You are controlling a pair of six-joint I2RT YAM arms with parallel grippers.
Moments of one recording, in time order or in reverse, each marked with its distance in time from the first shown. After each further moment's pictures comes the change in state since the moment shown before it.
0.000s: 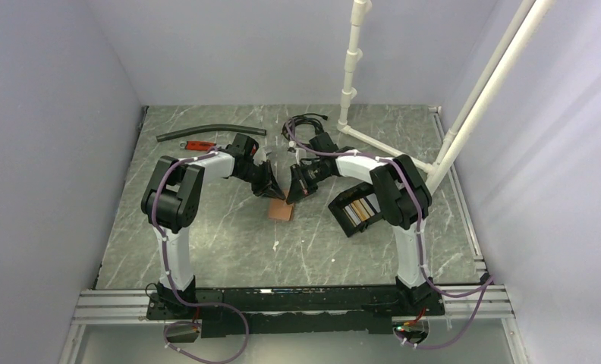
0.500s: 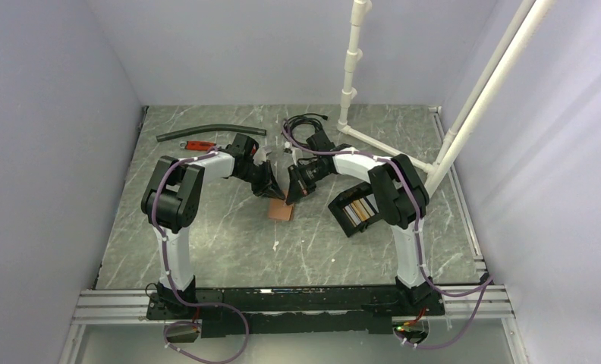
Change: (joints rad) left arm 0.000 0.000 0.000 0.000 0.000 -0.003; right arm 0.011 0.026 0.062 -0.095 -0.010 -0.119
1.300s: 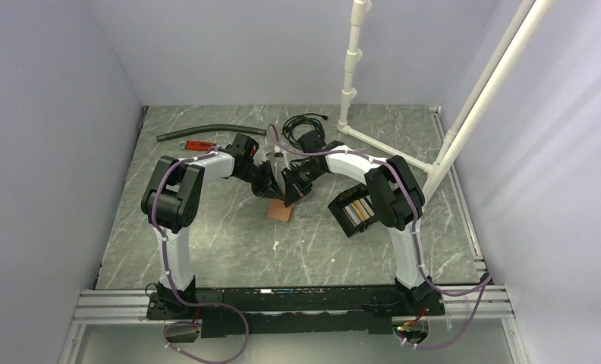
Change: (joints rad) left arm 0.000 0.000 -0.001 -0.002 0.000 0.000; right arm 0.051 0.013 0.078 -0.129 0.096 -0.141
